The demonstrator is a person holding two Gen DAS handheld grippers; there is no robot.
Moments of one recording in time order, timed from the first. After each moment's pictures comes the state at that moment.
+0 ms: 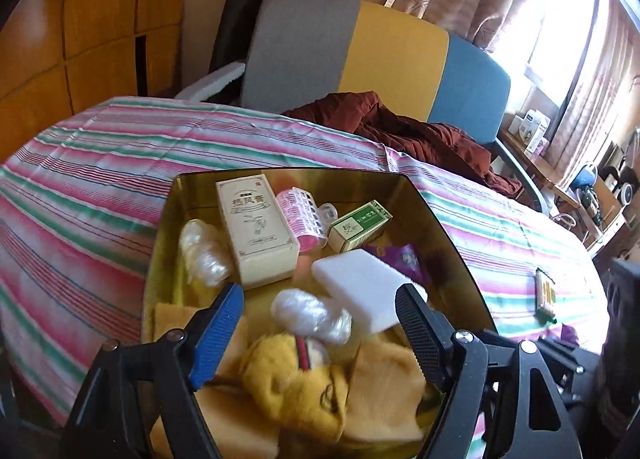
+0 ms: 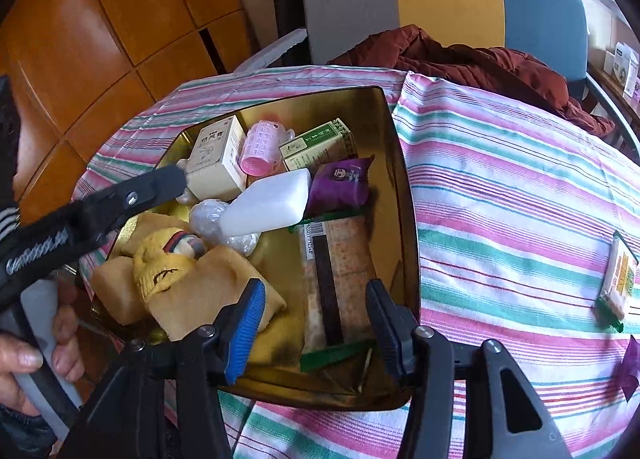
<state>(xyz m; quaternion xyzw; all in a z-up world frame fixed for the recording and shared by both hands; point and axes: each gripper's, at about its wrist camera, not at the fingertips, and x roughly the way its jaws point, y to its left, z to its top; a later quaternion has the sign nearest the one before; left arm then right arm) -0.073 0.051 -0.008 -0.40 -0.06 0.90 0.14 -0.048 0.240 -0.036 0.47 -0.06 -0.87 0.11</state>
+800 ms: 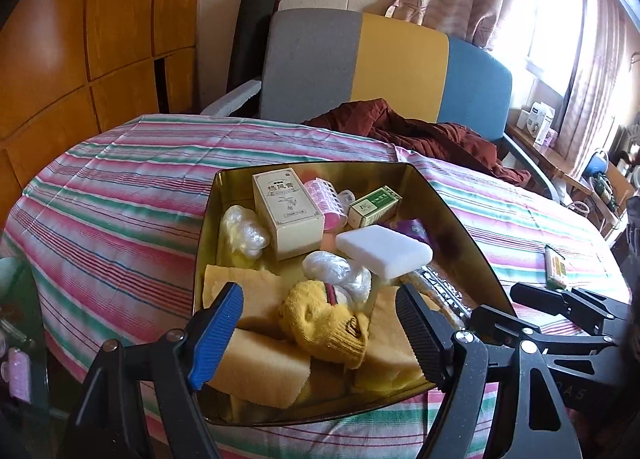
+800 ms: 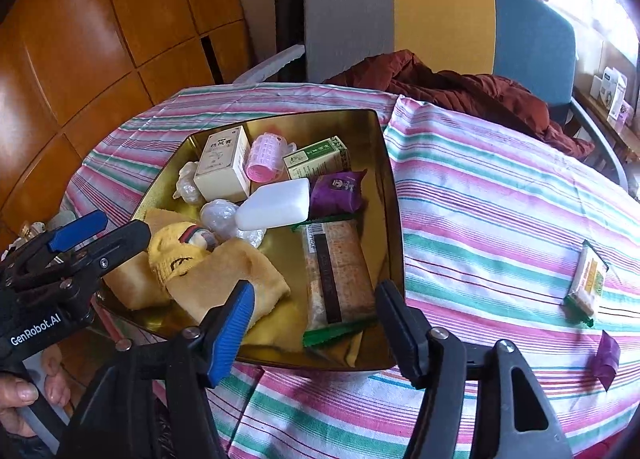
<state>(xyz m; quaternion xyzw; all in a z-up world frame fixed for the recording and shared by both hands) -0.017 0.039 0.000 -0.37 -0.02 0.92 0.11 -0.022 0.232 -0.014 0.44 -0.03 -0.89 0.08</state>
